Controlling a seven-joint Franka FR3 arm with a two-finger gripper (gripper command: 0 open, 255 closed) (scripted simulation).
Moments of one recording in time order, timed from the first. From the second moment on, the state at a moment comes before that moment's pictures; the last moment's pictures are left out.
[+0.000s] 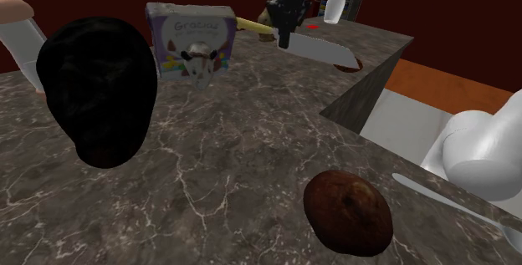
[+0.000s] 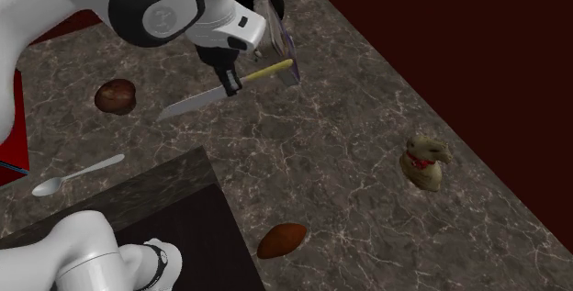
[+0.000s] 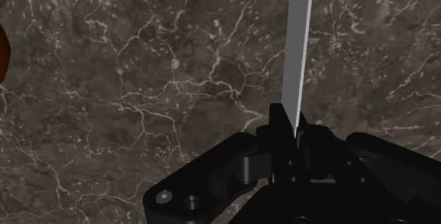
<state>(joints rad) 0.11 -0.29 0.26 -1.85 0.08 1.54 0.33</state>
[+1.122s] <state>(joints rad) 0.26 -0.72 0.40 -2.12 0.28 1.44 0.57</state>
